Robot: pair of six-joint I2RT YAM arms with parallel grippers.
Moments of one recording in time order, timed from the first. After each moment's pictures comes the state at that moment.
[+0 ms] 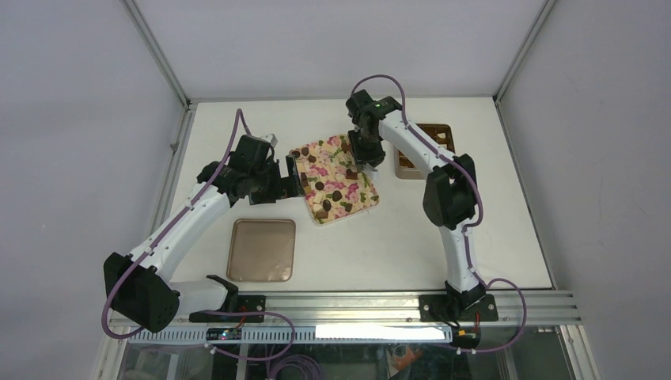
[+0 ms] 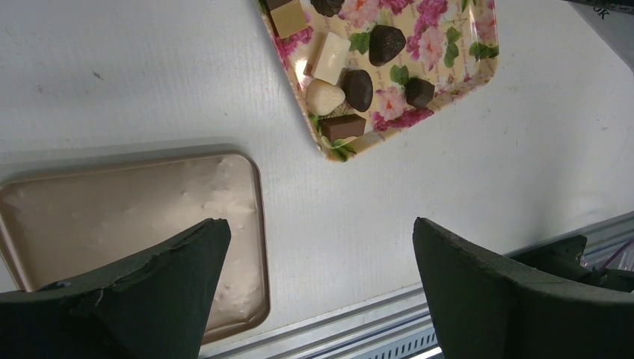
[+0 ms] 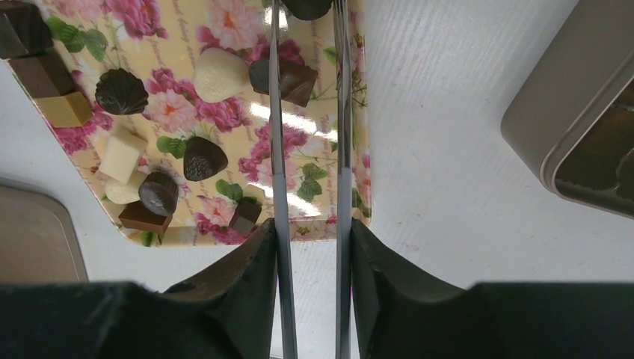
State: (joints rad) left arm -0.45 1.24 1.09 -0.78 0.03 -0.57; right arm 0.56 2.15 2.04 -1.19 0.01 0.29
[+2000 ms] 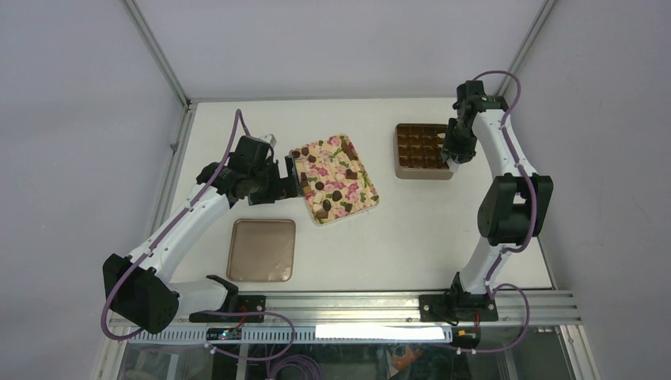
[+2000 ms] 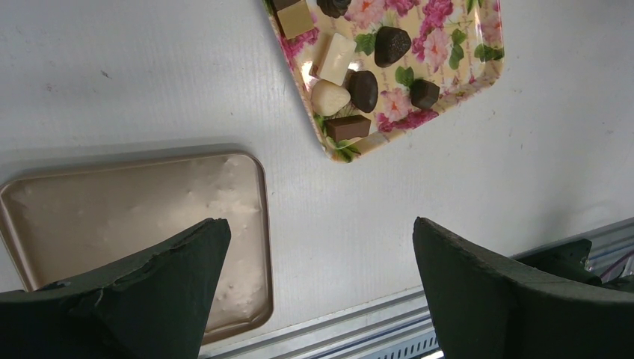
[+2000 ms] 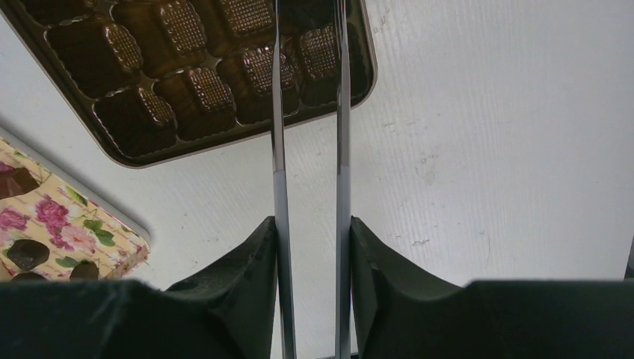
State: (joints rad) left arm -0.45 1.23 1.09 -0.78 0.02 -0.57; right arm 0.02 1.81 1.69 -1.14 0.10 0.28
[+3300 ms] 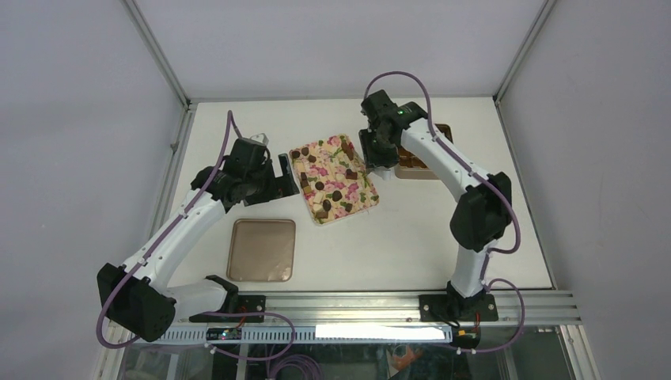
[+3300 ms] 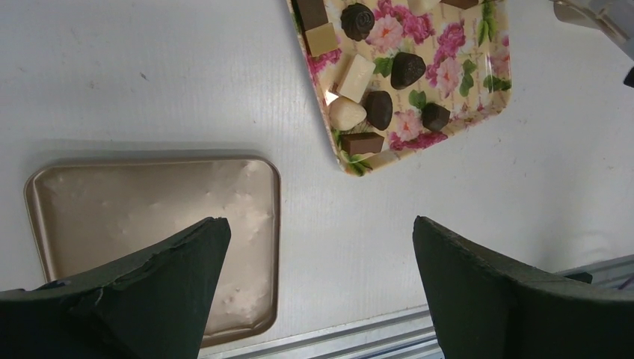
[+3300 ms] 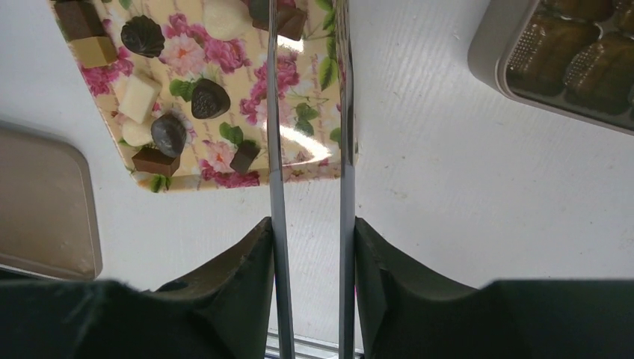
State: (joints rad) left arm -0.45 1.18 1.07 -0.78 -0.07 -0.61; right arm 0.55 1.82 1.77 -1.12 0.03 0.31
